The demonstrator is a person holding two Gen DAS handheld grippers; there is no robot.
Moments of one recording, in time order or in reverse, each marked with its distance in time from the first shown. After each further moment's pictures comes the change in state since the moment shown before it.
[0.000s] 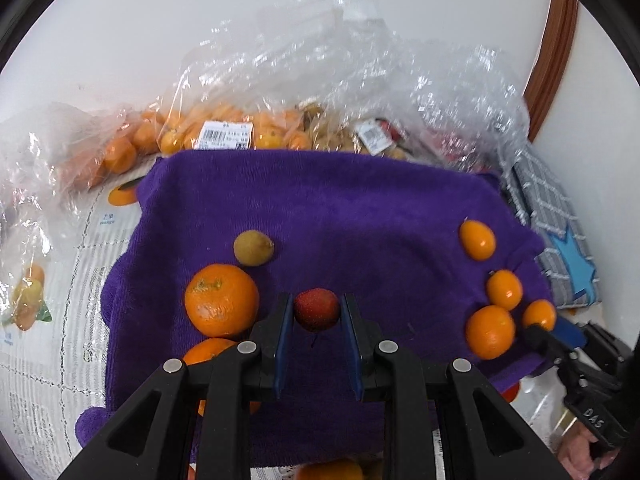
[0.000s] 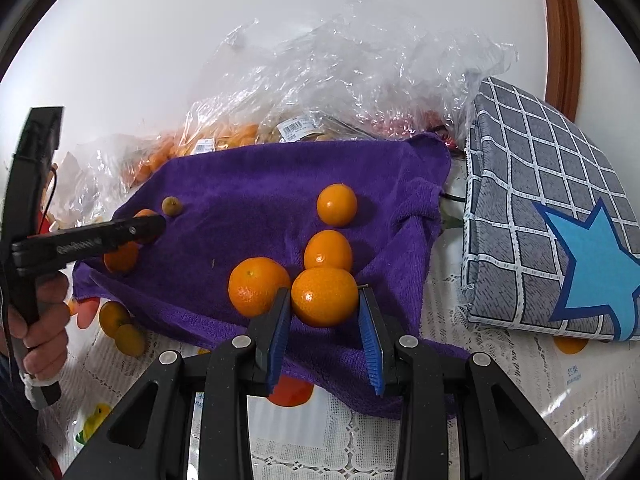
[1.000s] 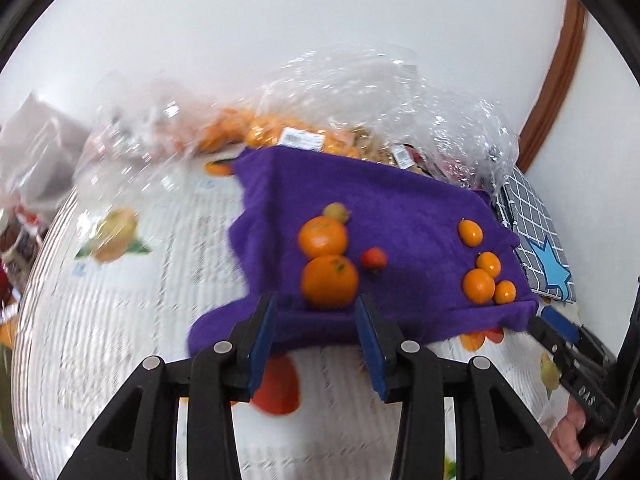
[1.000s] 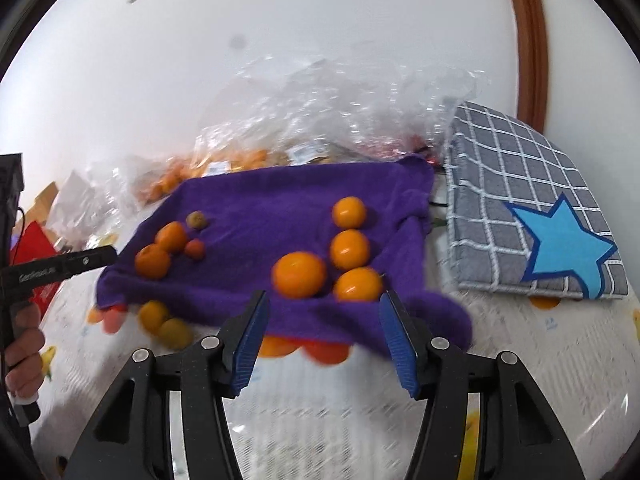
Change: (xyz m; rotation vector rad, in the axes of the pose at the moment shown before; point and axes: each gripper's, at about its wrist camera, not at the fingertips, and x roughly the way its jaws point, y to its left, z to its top) left arm -0.093 0.071 -0.049 -0.112 -0.069 -0.024; right arm -0.052 0.041 -0.022 0.040 -0.088 -0.056
